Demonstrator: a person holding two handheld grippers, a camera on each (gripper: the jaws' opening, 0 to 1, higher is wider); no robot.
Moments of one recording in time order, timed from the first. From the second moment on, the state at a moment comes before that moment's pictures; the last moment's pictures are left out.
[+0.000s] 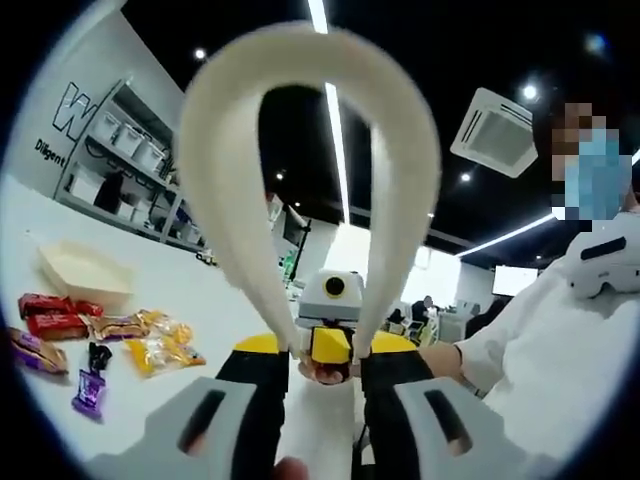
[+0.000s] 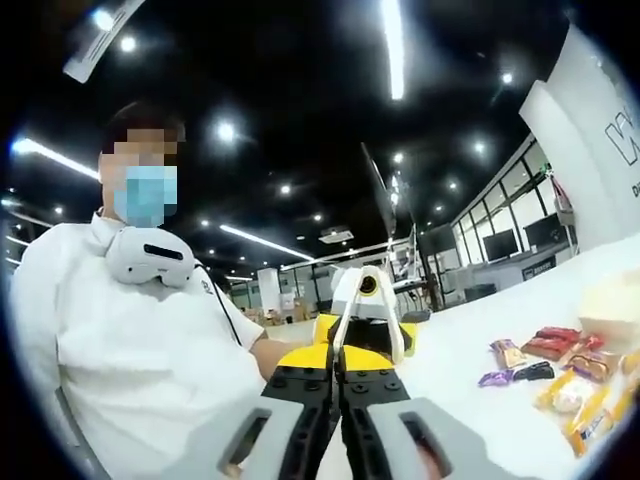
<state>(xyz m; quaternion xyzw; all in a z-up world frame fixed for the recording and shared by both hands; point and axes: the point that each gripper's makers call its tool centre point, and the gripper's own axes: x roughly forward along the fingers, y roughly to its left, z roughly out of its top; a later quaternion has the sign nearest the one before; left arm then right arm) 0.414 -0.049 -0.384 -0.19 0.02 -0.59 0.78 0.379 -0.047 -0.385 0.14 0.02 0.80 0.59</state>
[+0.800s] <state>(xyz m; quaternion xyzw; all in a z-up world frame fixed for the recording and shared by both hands) 0.413 -0.048 -0.385 -0.19 0.02 -0.59 0.78 0.378 -0.048 -0.386 0.11 0.02 0.80 0.59</state>
